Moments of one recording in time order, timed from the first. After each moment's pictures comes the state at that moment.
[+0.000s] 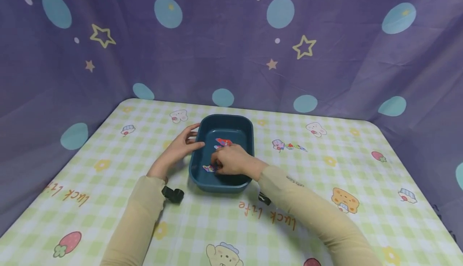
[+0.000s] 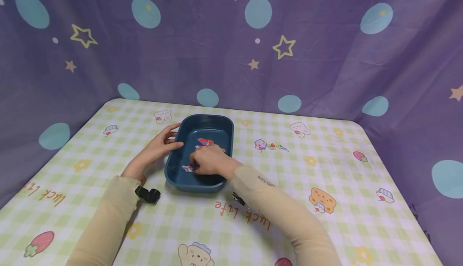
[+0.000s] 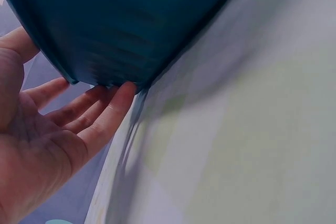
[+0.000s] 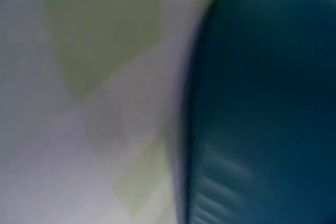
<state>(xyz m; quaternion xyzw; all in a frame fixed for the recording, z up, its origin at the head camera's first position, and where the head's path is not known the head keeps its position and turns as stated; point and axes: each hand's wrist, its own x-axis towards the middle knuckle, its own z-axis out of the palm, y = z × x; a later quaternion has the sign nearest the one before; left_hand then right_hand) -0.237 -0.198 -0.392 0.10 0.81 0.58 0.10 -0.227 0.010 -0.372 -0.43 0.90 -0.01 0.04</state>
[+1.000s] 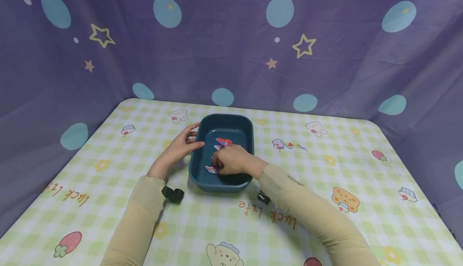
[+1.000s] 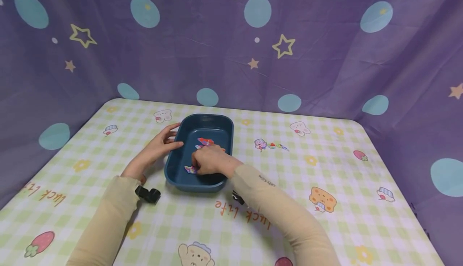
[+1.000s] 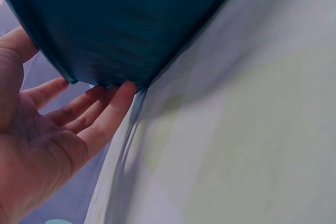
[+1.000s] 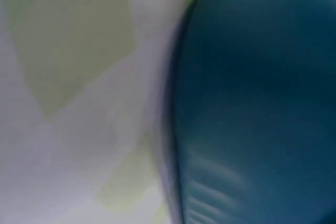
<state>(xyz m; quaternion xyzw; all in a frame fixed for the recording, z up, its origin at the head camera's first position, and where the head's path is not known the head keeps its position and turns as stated) -0.237 -0.197 -0.393 0.11 0.80 0.58 0.09 -0.228 0.011 -0.368 -0.42 0.90 -0.02 0.10</state>
